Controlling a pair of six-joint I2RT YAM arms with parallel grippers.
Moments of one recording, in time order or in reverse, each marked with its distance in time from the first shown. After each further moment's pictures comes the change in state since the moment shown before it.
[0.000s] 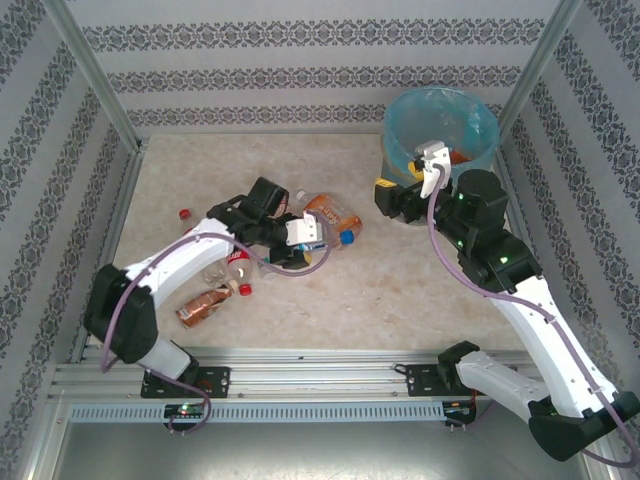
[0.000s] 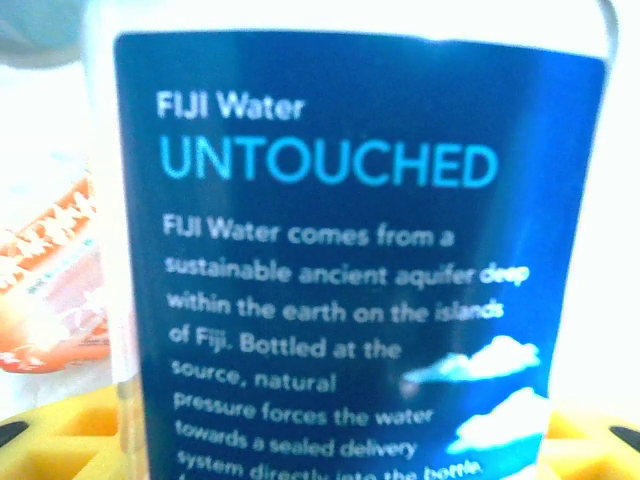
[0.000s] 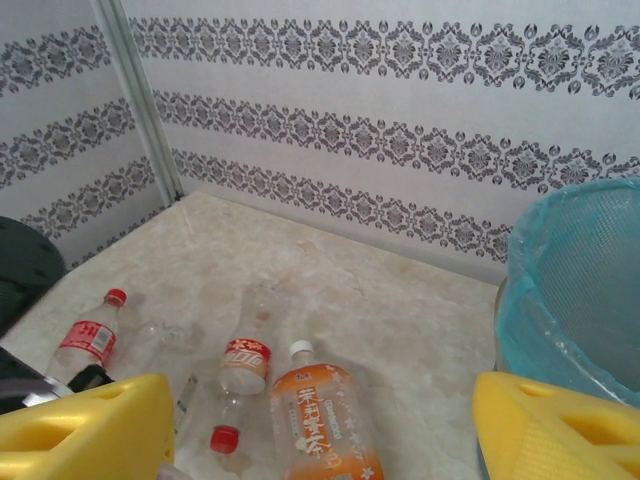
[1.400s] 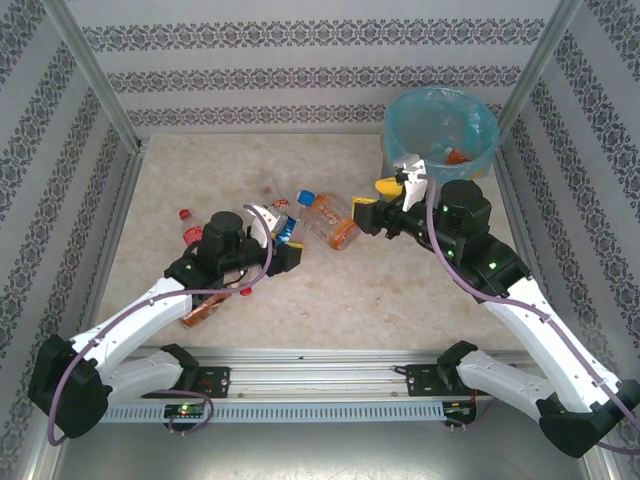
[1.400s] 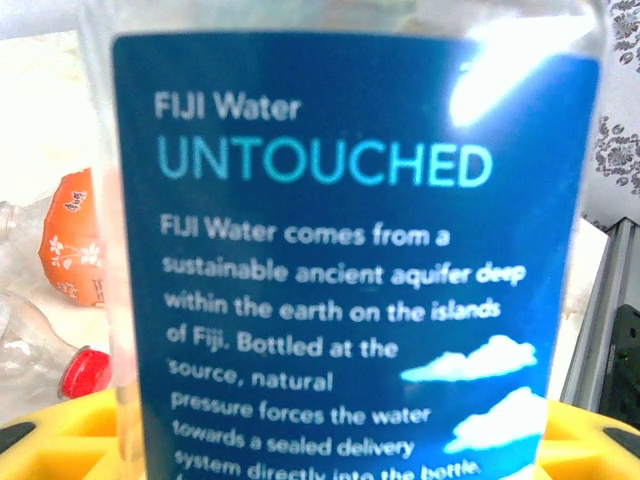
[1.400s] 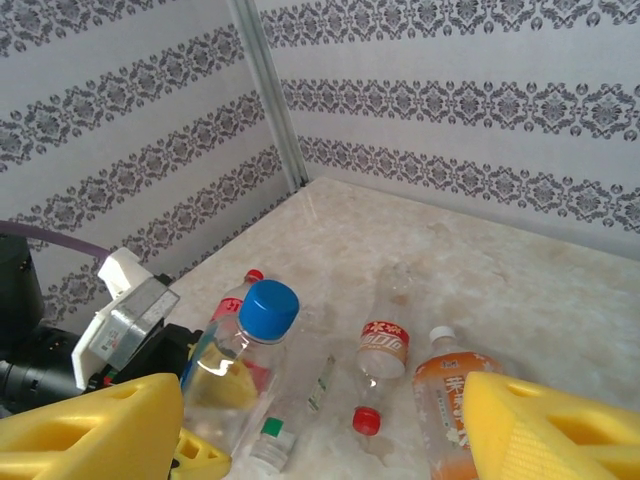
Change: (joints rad) left arm 0.000 -0.424 -0.462 0.572 -0.079 -0.929; right arm 0.134 0.000 -0.055 0.060 -0.119 0.149
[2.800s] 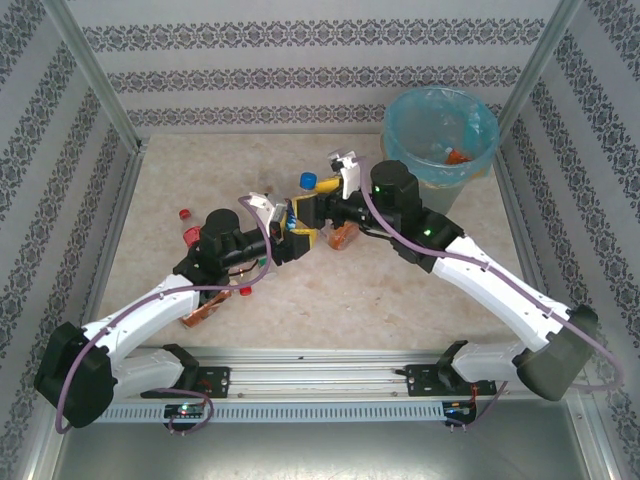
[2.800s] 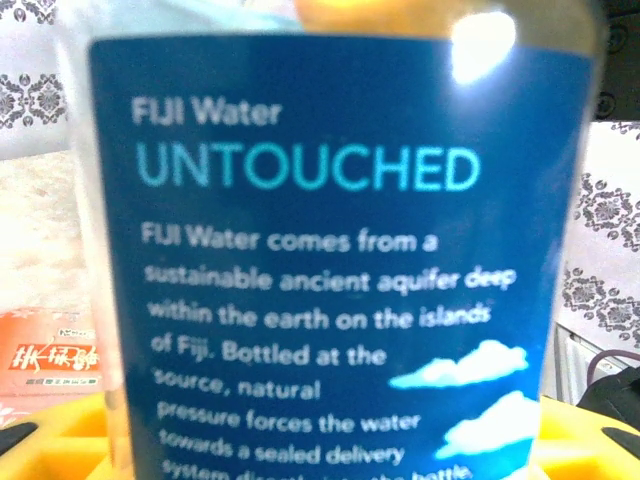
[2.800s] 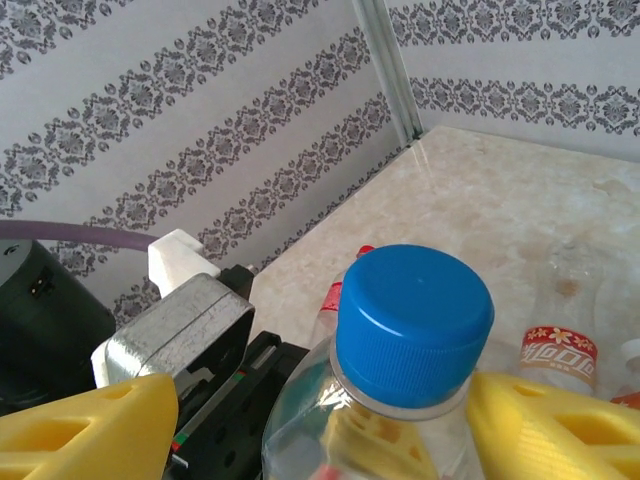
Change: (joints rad) left arm -0.008 0.063 -0.023 0.370 0.101 -0.127; right arm 0.169 0.340 0.128 0.158 -0.068 0.159
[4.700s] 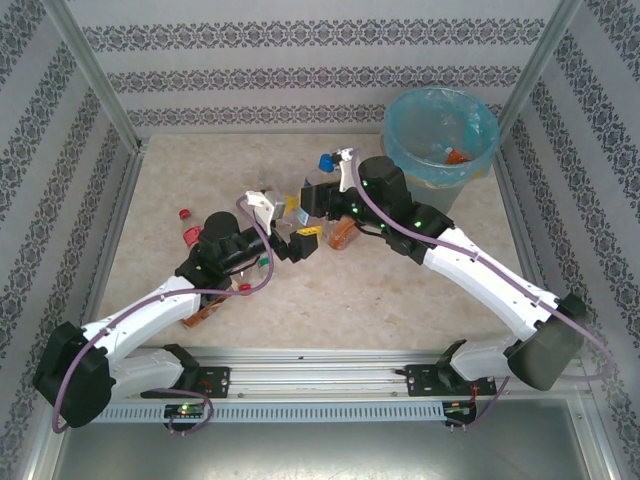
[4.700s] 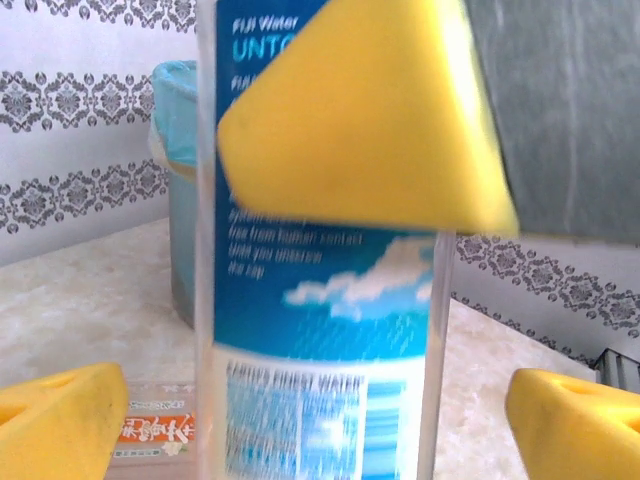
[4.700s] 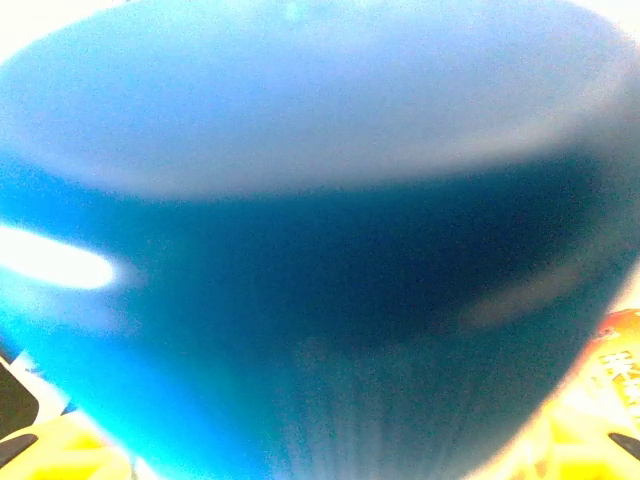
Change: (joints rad) left arm -0.034 -0.004 -0.005 0.101 -0.143 0.090; right arm -0.021 0.055 0.045 -0.091 0.148 0.106
